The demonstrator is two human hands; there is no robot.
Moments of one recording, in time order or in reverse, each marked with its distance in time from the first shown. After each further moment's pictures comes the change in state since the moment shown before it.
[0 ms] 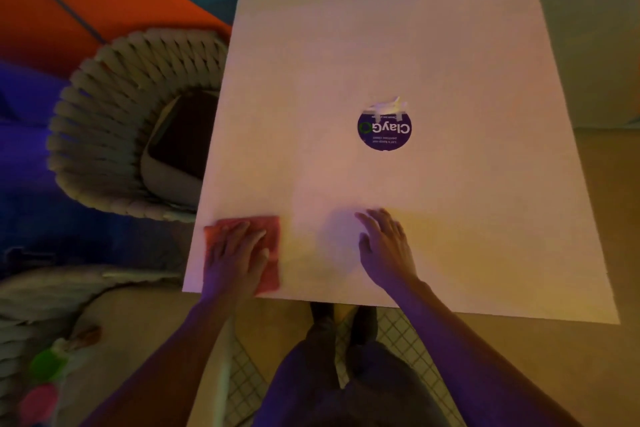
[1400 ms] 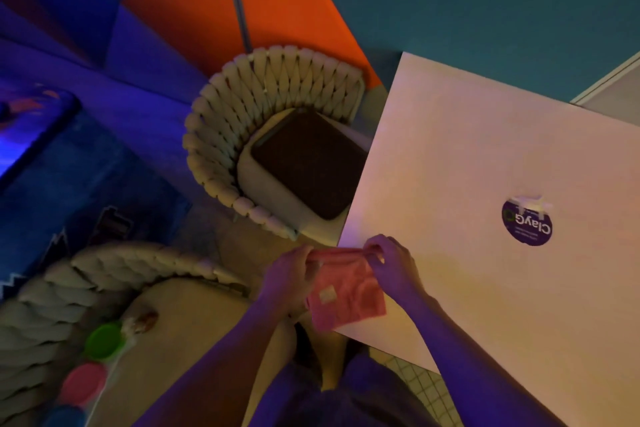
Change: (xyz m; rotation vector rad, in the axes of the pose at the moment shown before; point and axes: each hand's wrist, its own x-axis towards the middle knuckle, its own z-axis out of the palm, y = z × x) left_hand 0.021 -0.169 -0.065 -0.469 0.056 -0.137; right_hand 0.093 -0.261 0.097 0.112 -0.163 0.013
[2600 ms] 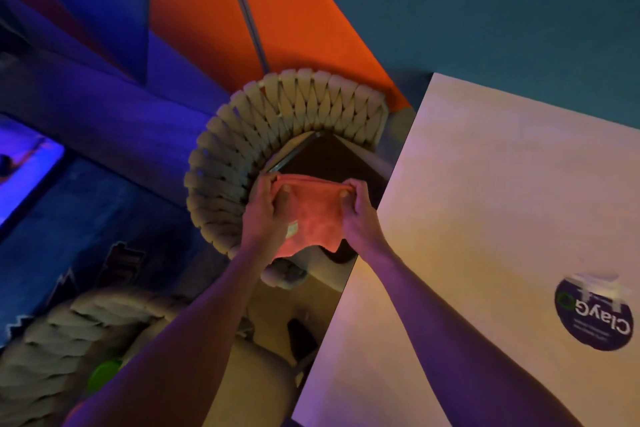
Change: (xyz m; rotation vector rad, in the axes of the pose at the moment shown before) left_hand 0.186 0.041 -0.097 -0.341 0.506 -0.083; right_hand 0.202 -0.090 -0.019 0.521 -0.106 -0.082
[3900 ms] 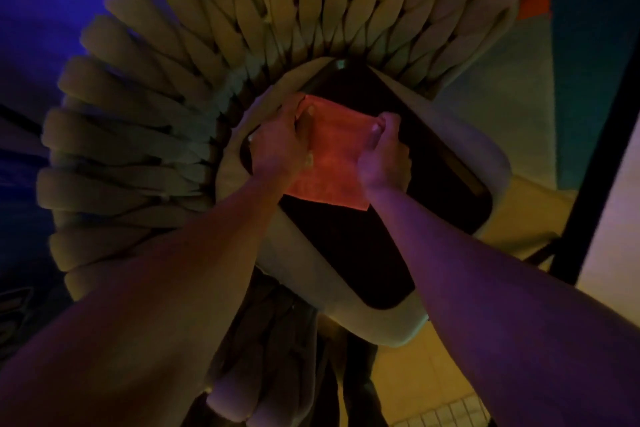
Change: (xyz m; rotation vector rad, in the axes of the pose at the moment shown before) left_hand 0.253 -0.233 0.172 0.312 -0.106 0.005; right_hand 0.278 0.169 0.137 -0.494 0.299 0.316
